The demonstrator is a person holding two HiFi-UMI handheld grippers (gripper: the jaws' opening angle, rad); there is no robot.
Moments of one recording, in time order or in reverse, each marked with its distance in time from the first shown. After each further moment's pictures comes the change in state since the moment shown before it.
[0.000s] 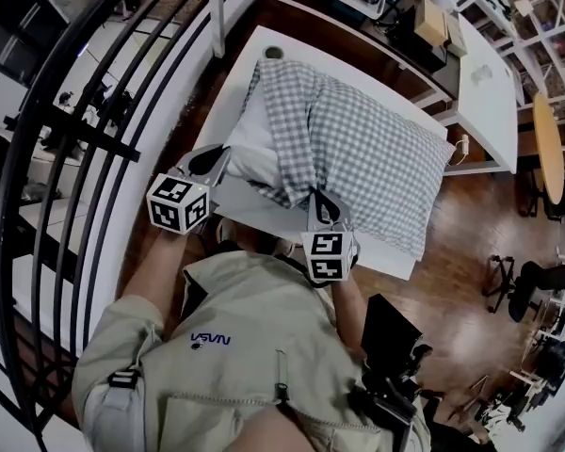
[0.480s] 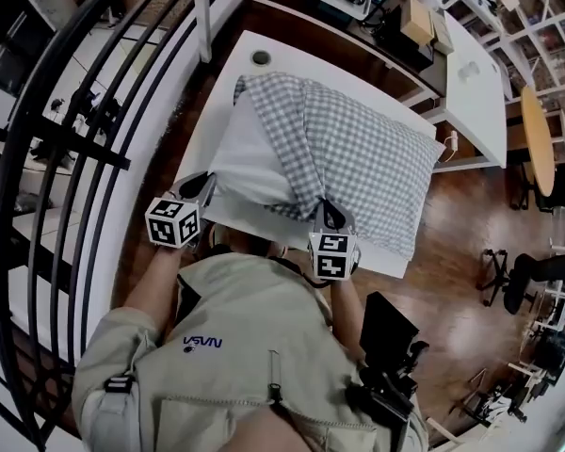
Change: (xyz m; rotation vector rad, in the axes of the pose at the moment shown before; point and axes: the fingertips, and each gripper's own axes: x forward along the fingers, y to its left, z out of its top) left arm -0.002 0.021 -0.083 -0.140 0.101 0.039; right arm 0.001 -0.036 -0.050 0.115 0.114 -0.101
